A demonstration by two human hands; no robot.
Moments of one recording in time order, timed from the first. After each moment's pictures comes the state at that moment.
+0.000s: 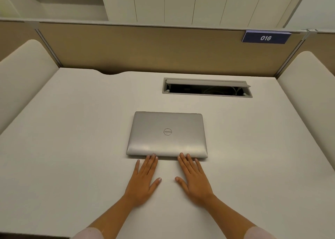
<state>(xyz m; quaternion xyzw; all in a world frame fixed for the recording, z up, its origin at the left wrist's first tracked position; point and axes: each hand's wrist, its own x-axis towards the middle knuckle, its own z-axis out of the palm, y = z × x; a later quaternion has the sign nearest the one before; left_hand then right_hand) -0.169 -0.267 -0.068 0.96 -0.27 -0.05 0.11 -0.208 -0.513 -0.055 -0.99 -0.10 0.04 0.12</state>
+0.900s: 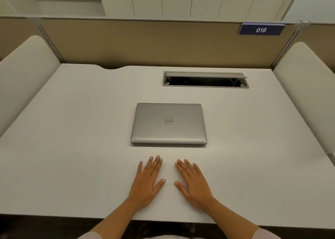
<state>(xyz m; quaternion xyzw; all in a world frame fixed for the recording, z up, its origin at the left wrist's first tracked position) -0.234 -0.261 -0.061 0.96 -0.26 -0.07 0.12 -0.278 -0.489 -0.063 -0.98 -0.10 0.05 0.14</state>
